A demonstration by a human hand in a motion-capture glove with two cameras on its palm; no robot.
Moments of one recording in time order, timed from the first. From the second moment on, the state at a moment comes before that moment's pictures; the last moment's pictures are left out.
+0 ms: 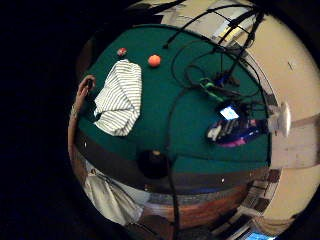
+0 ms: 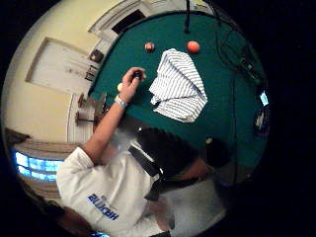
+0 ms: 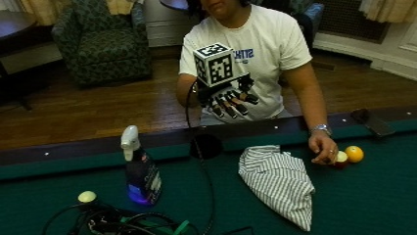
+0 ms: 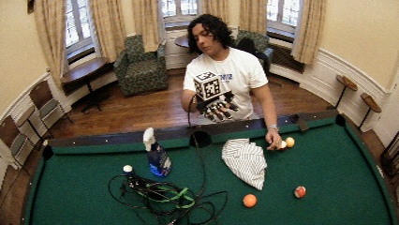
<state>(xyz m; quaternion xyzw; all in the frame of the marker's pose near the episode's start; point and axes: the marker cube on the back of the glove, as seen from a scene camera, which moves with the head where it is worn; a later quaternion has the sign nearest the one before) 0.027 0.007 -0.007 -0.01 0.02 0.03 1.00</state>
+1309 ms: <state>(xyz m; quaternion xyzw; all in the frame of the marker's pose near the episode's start) 0.167 0.127 0.002 0.18 -0.24 0.28 0.91</state>
